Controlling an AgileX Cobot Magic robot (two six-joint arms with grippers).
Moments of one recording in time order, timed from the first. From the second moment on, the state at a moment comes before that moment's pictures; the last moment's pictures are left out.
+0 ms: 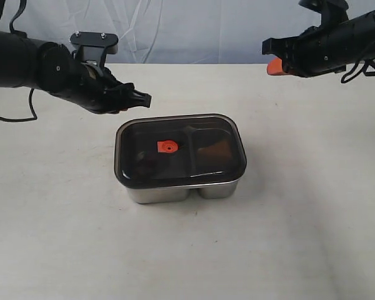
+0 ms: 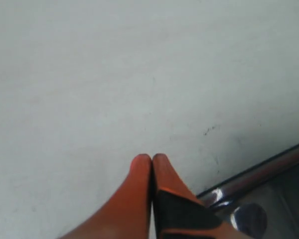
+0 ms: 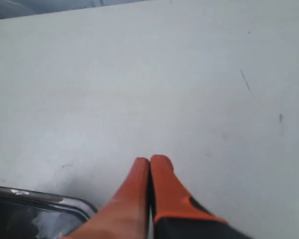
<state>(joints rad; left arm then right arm) -0.41 1.86 -1.14 -0.09 0.23 -0.10 0.21 1.85 -1.24 1.04 0.53 -0.85</state>
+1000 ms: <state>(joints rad) -0.41 1.86 -1.20 -0.10 0.37 0.00 0.36 2.05 -1.35 1.07 0.58 -1.00</state>
